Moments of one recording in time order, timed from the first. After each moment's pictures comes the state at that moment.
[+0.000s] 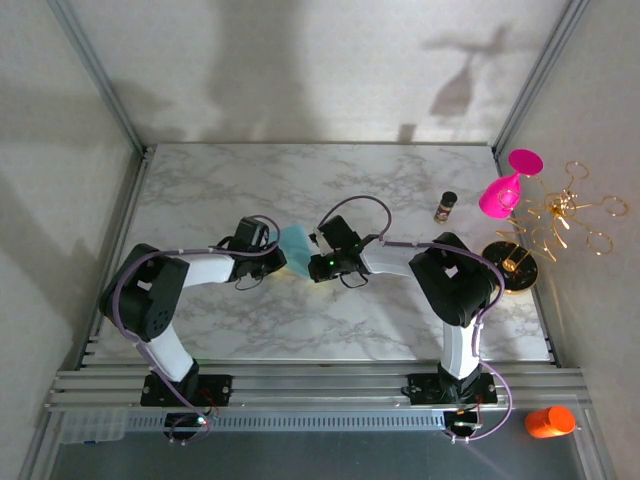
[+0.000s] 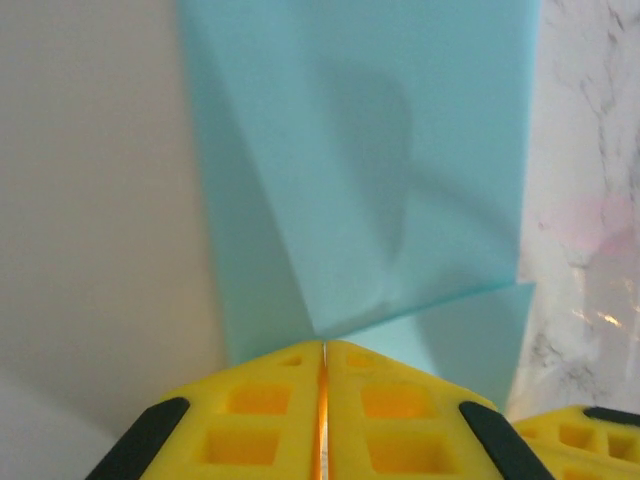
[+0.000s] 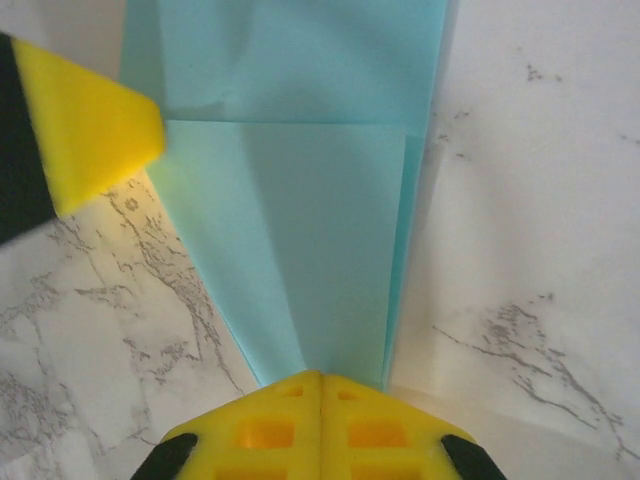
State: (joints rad) left arm -0.38 1.71 0.75 0.02 0.22 -0.82; right arm 0.75 1.91 1.08 -0.19 -0.29 0.40
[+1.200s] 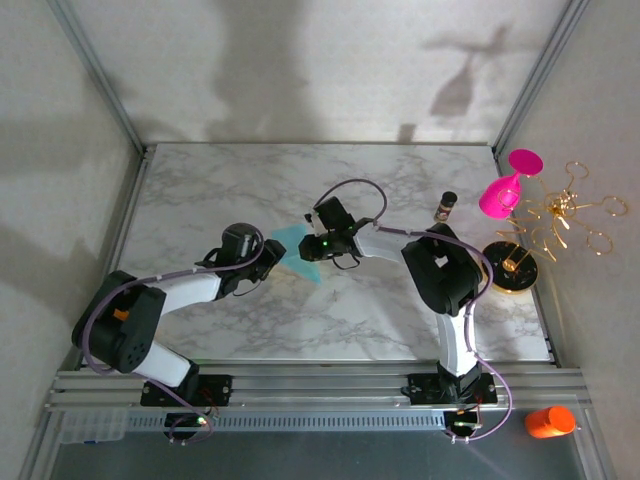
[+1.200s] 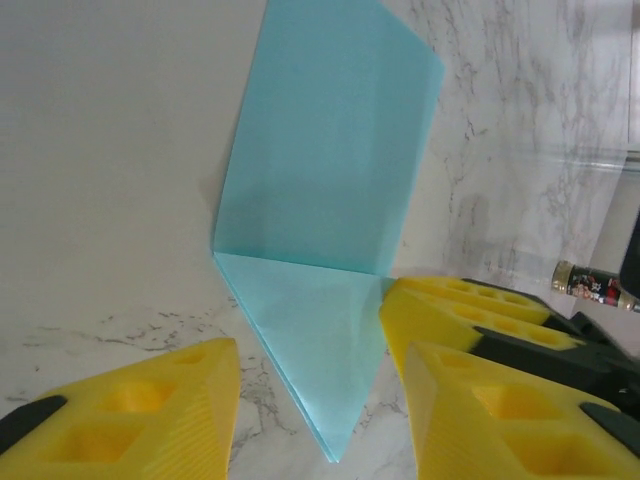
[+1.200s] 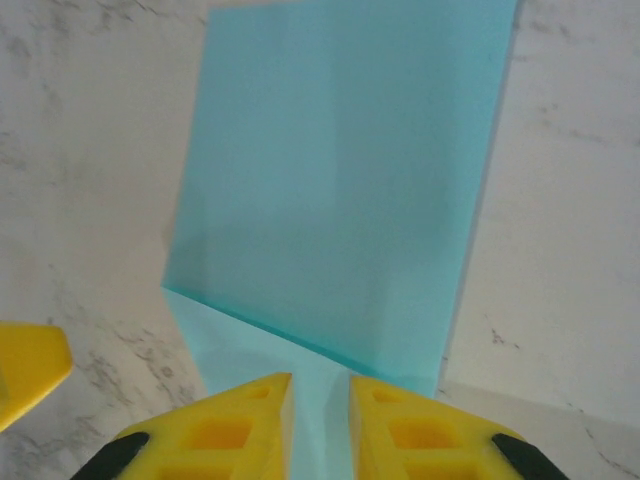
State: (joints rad) left arm -0.41 1.51 0.60 0.17 0.19 -1.23; right arm 0.71 2.02 1.28 -0.21 -0.31 0.42
